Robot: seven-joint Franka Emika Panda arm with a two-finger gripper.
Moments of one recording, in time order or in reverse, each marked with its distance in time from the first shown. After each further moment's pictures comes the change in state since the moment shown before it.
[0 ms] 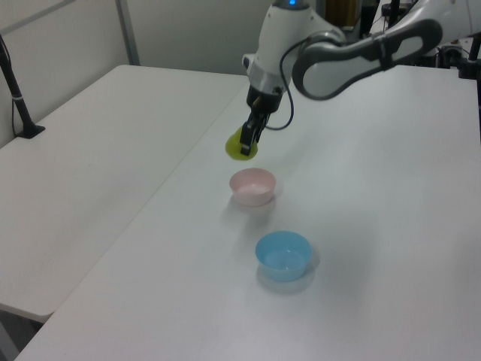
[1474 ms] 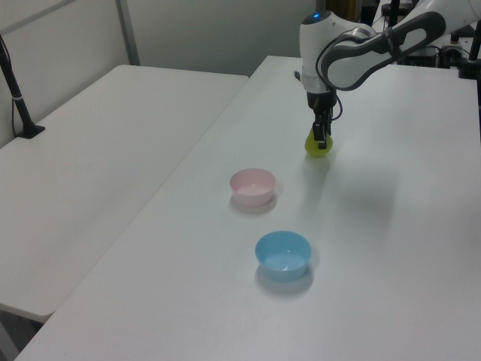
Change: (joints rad) arm -0.280 -0.091 -0.001 -0.299 -0.094 -0.163 -0.299
